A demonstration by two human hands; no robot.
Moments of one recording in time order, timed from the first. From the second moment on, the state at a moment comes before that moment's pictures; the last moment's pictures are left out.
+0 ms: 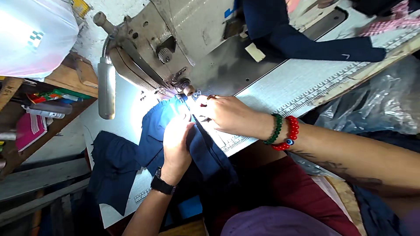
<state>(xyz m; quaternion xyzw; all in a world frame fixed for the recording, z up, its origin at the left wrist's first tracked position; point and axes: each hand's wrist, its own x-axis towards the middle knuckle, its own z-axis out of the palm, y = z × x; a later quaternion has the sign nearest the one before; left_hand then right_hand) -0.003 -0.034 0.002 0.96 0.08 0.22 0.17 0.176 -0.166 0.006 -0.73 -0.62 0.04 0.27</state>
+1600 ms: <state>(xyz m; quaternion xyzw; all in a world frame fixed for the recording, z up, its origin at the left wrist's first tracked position) 0.001 -0.009 0.018 0.98 -0.05 0.15 0.11 0.172 -0.165 -0.005 -0.72 -0.64 -0.03 0.27</state>
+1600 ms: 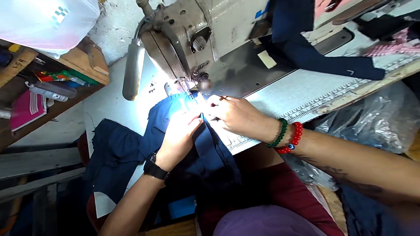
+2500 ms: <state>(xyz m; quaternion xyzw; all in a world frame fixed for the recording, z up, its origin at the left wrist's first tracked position) -0.001 -0.008 0.020 0.98 -0.04 0.17 0.10 0.166 -0.169 -0.008 -0.71 -0.65 -0.06 0.26</state>
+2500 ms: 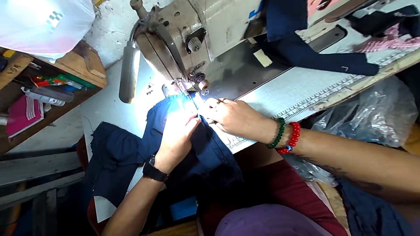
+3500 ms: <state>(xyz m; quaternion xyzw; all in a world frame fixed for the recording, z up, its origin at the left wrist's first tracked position) 0.022 0.024 0.015 0.98 -0.09 0.16 0.07 0.157 -0.147 0.023 -0.77 -0.62 -0.02 0.12</state>
